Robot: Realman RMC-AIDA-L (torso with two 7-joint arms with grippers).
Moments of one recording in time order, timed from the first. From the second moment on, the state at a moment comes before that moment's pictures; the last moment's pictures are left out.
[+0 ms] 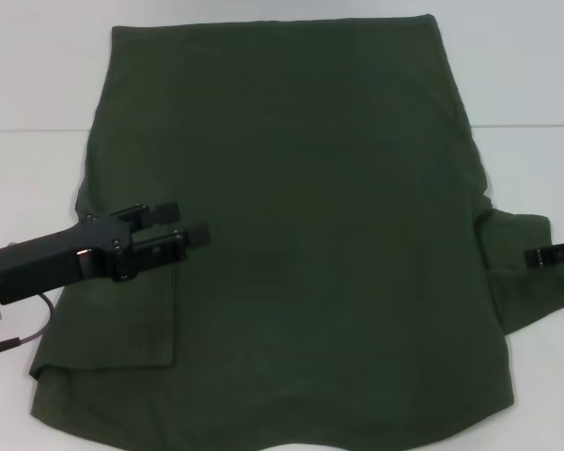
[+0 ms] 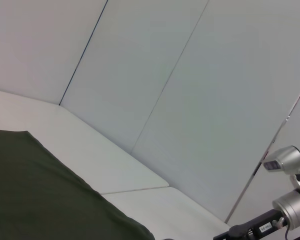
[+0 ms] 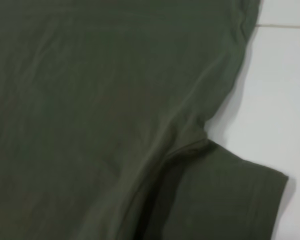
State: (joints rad) left arm -0.39 -2.17 0.60 0.90 1.86 1.66 -1.70; right arm 0.63 1.96 -0.75 -0.81 -2.53 -1.24 2.25
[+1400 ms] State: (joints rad) left arm -0.39 -2.17 0.59 0.88 1.84 1.65 -1.70; right arm 0.65 2.01 -0.76 -0.87 -2.60 -1.28 2.37
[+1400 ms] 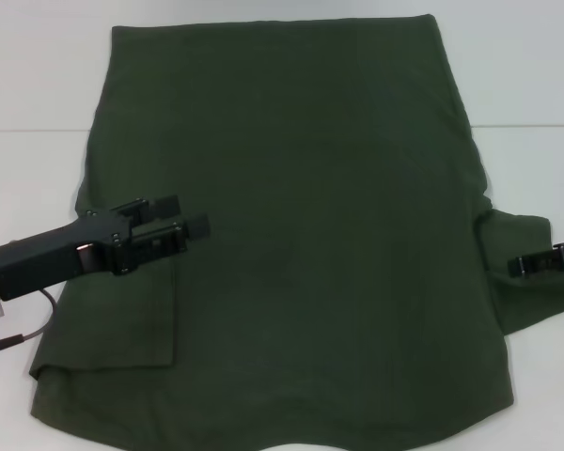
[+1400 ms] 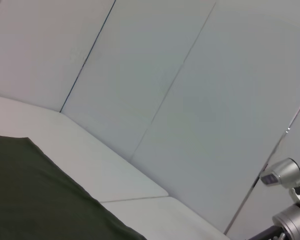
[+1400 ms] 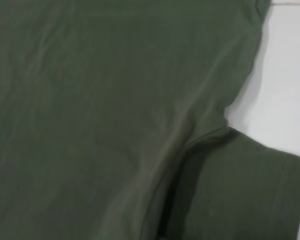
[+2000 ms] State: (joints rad) left arm -0.38 -2.17 0.59 0.88 1.84 1.65 -1.70; right arm 0.64 2.02 -0.76 -0.88 -2.61 -1.31 2.42
